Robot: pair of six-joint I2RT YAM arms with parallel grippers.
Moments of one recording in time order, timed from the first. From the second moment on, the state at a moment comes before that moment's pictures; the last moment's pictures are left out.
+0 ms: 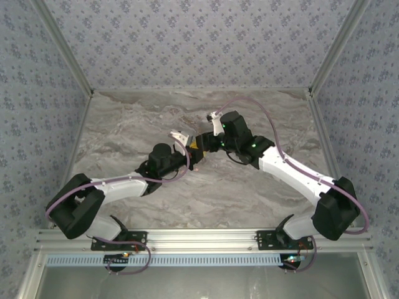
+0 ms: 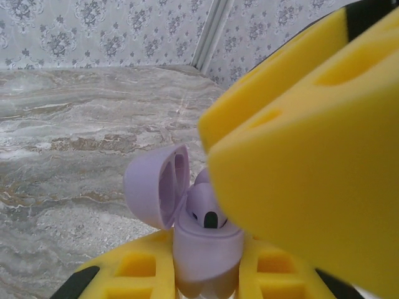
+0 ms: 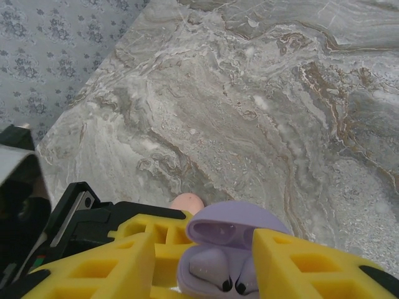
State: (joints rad) left arm -0.76 1.42 0.58 0.69 0.17 -0.37; right arm 0.70 1.39 1.12 -0.29 -0.17 0.35
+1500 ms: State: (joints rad) left arm -0.68 1.34 0.61 0.67 0.64 -0.22; right arm 0.36 1.41 1.05 -0.31 -0.75 0.29
